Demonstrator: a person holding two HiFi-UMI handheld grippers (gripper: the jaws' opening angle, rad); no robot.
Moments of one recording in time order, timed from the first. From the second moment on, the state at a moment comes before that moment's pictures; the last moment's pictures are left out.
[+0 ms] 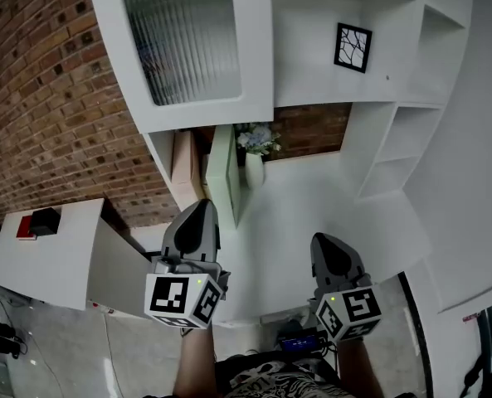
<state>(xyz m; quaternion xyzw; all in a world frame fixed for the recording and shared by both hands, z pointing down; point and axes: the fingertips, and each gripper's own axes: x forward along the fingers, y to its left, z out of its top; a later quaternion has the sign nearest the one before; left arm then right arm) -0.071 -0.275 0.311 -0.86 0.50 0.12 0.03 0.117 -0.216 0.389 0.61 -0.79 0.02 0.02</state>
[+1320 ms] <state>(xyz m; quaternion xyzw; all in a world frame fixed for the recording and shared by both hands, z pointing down) -0.084 -0.255 0.350 -0.86 0.50 0.09 -0.01 0.104 -0.195 0.389 0.62 -0.78 0.02 0.04</state>
